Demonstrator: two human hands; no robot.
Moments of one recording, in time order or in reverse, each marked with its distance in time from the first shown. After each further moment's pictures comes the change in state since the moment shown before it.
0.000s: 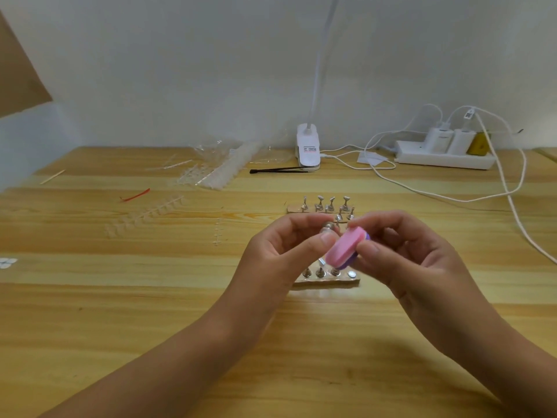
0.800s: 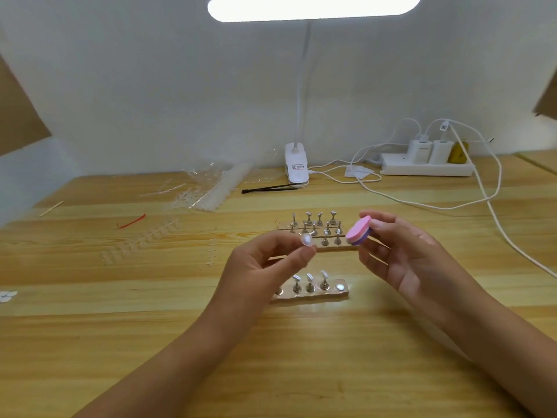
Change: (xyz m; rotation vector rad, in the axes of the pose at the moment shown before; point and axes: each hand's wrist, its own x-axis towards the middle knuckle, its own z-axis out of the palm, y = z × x) left_hand 0.008 0.002 -0.010 0.328 0.050 0.124; right_hand 0.024 0.008 -0.044 0.267 0.190 0.259
